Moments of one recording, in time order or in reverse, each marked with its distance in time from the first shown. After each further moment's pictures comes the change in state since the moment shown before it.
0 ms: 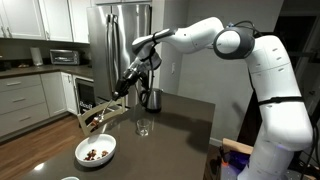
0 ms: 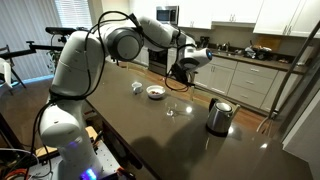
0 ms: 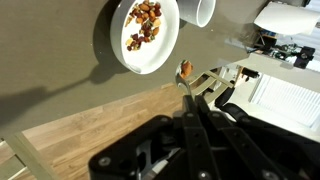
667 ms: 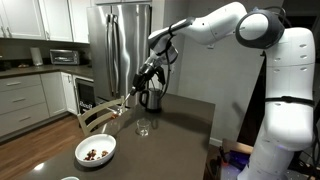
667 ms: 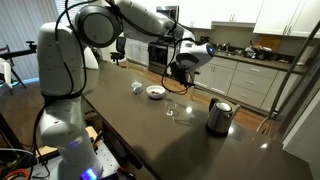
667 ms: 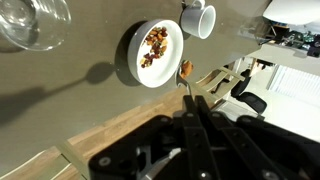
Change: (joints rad) arm 0.002 -0.247 -0.118 -0.276 0.002 0.000 0.000
